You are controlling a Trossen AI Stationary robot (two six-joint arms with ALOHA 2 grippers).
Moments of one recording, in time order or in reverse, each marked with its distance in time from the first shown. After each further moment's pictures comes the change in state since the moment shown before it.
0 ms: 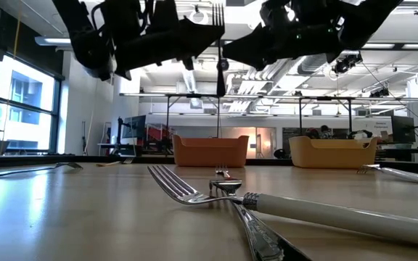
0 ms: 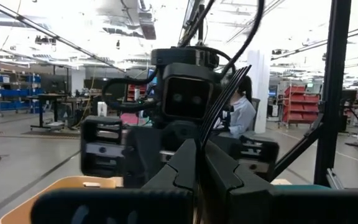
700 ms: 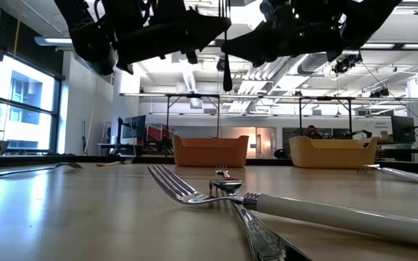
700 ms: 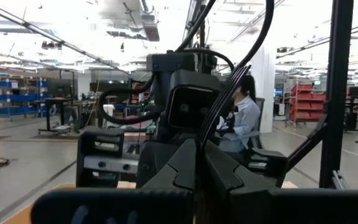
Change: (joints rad) left arm -0.066 0.000 0.031 -0.035 -0.092 0.051; right arm 0.044 0.000 0.000 -0.017 -0.040 -0.066
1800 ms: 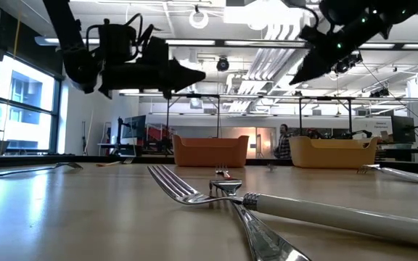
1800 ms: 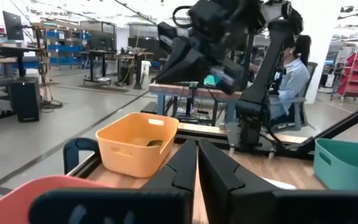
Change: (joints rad) left arm 0.252 -0.014 -0.168 -0.046 0.098 -0.030; right arm -0.408 -0.439 0.000 -0.796 0.397 -0.199
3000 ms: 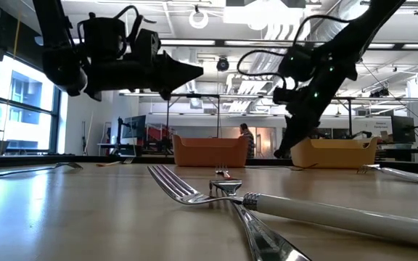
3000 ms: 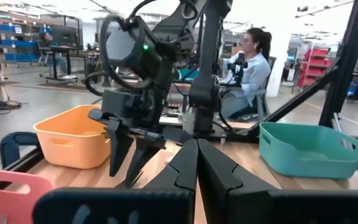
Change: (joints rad) left arm -0.152 0.000 -0.098 0.093 -0.024 0.004; right arm 0.114 0.506 0.000 0.020 -0.153 0.317
